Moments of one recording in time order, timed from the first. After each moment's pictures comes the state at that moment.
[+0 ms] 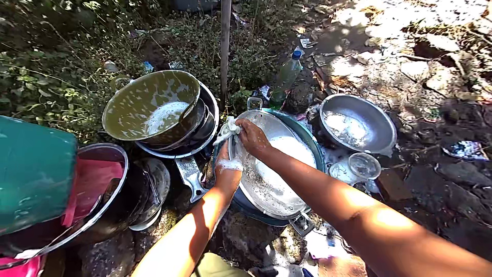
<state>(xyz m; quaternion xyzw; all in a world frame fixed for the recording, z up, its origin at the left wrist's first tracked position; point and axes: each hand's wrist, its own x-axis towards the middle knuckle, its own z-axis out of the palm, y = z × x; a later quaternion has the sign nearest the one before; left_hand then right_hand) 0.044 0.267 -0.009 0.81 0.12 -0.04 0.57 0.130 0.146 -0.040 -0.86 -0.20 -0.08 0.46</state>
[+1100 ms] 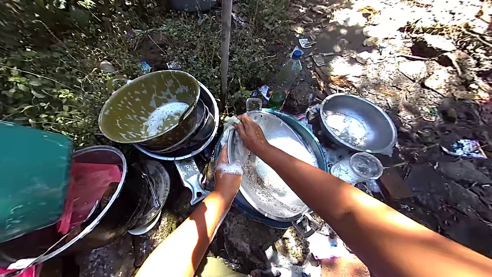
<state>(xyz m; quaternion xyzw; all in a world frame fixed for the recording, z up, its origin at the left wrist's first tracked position) 0.044 0.273 -0.022 0.79 0.11 -0.03 0.61 0.154 0.154 -0.049 -0.87 -0.13 -0.06 0.47</state>
